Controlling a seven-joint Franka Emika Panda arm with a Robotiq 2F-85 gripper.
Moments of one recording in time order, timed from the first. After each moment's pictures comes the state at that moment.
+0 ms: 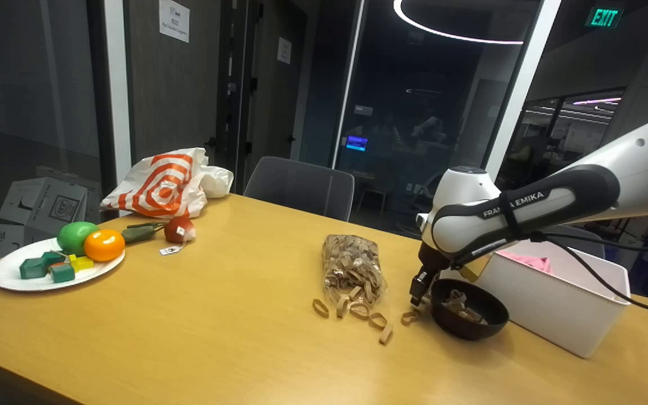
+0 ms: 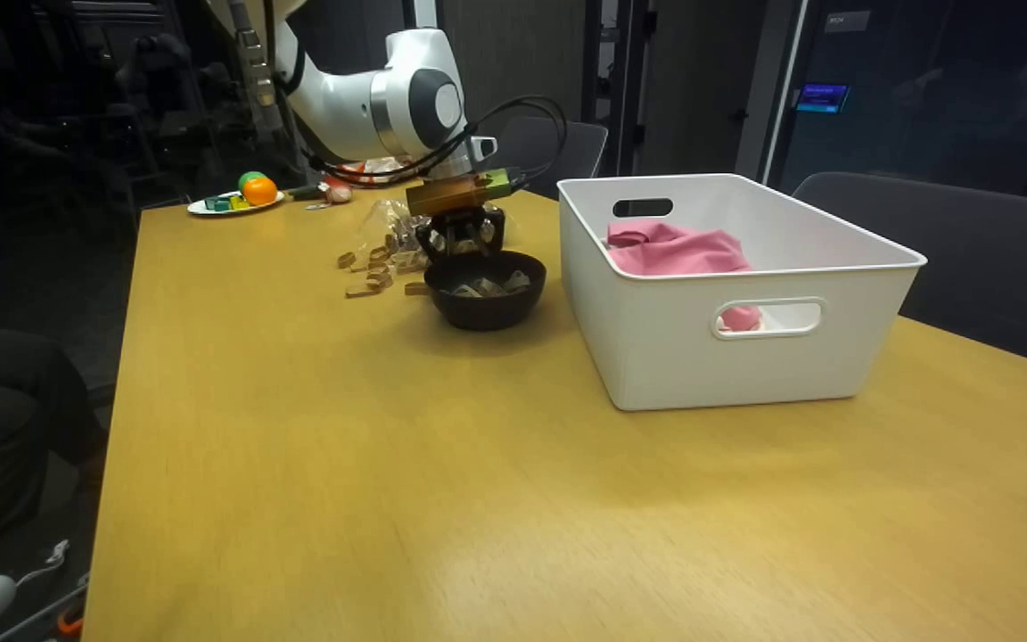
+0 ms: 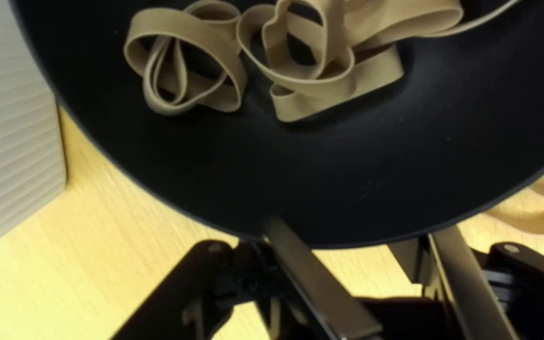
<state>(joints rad) 0.15 0.60 0.10 -1.68 -0.26 2.42 -0.38</state>
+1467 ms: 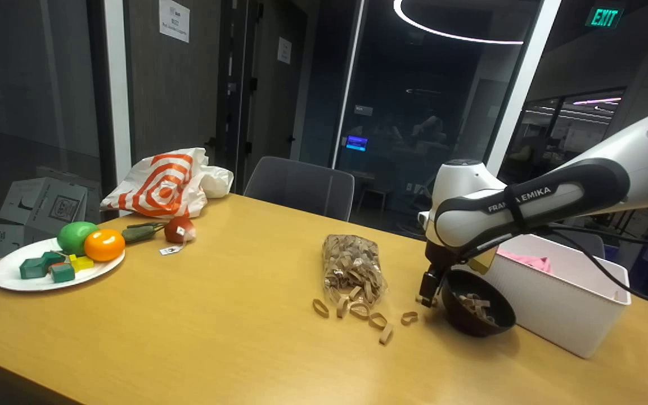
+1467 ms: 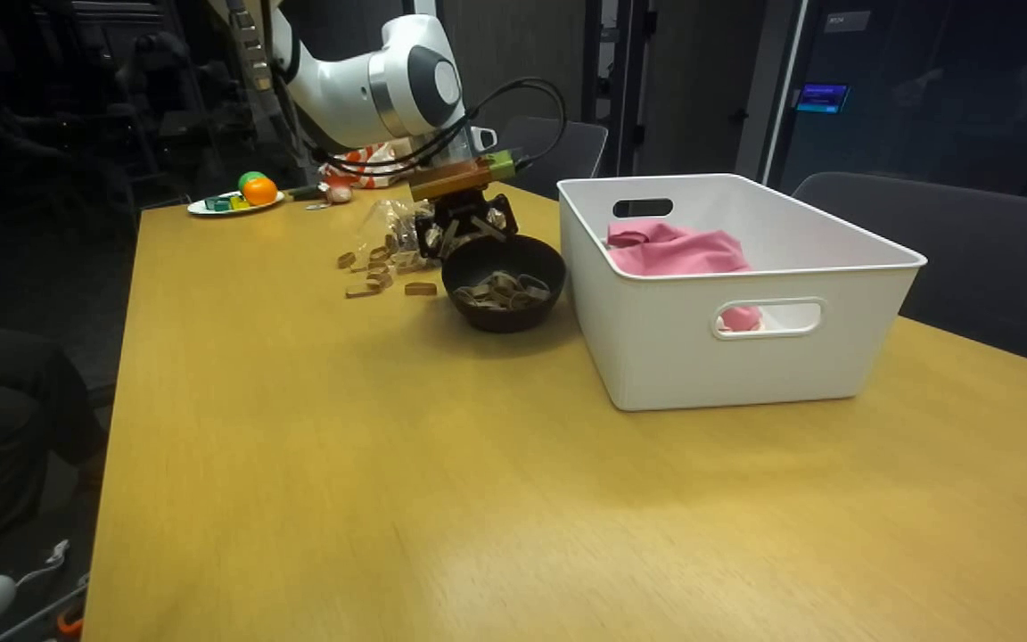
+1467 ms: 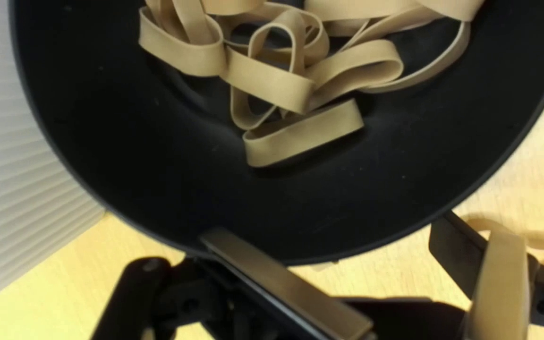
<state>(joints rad) 0.16 0.57 0.09 -1.66 -0.35 2.28 -0.38</state>
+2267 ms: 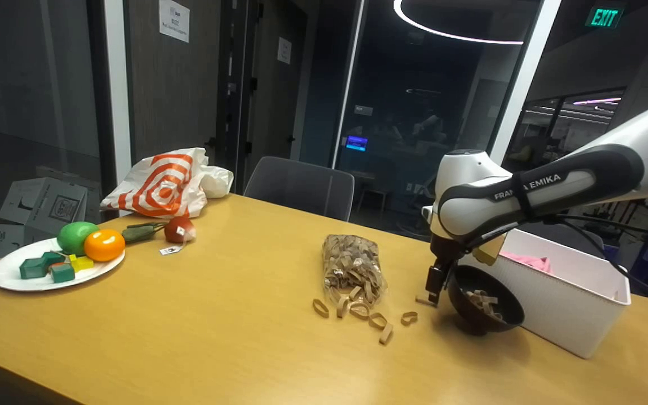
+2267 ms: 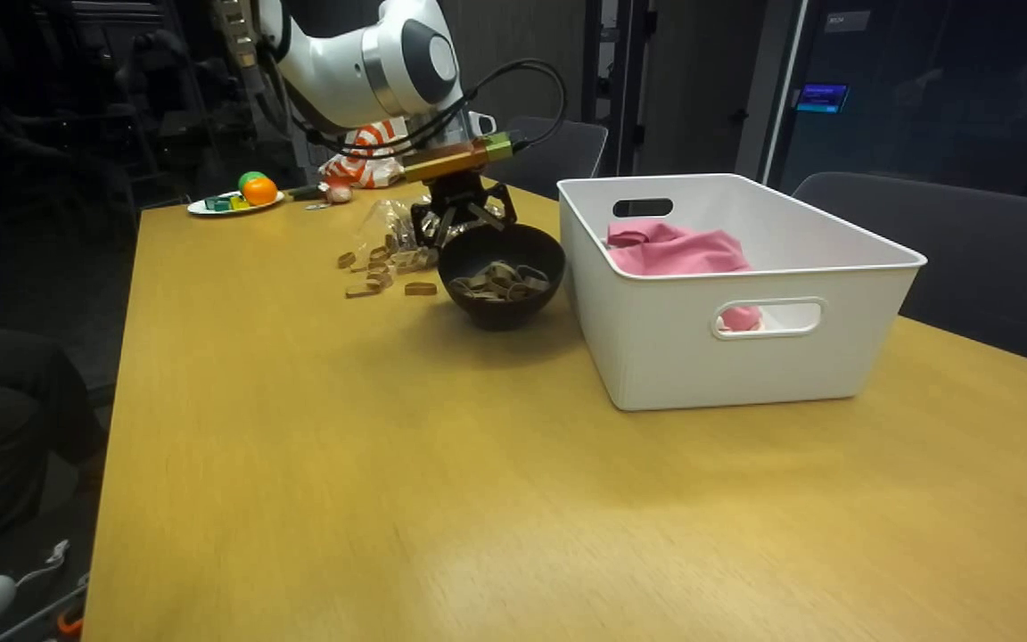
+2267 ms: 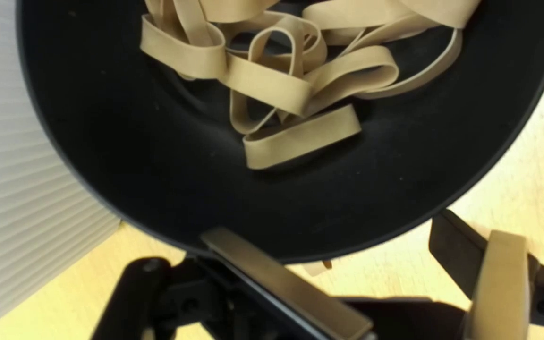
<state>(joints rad) 0.16 0.53 0.10 -1.66 -0.35 2.20 -0.38</state>
